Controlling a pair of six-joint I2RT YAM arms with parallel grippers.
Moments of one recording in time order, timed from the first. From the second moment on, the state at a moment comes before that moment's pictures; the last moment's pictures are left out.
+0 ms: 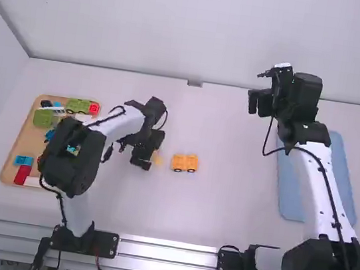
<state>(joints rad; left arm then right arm) -0.31 1.88 1.27 -0.96 0.18 -1.70 0.07 1.43 1.30 -0.40 -0.15 -0.23</state>
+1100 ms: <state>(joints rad) -0.24 1.87 1.66 -1.41 0.25 1.25 0.07 1.43 1.30 -0.42 -0.15 -0.24</state>
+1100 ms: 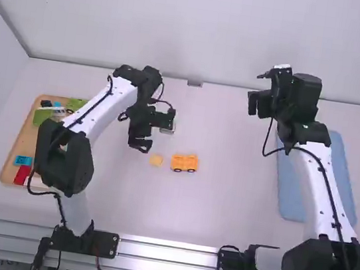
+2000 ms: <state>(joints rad) 0.07 1.87 0.88 -0.35 1.06 1.49 0.07 1.43 1.30 -0.43 -0.17 -0.13</state>
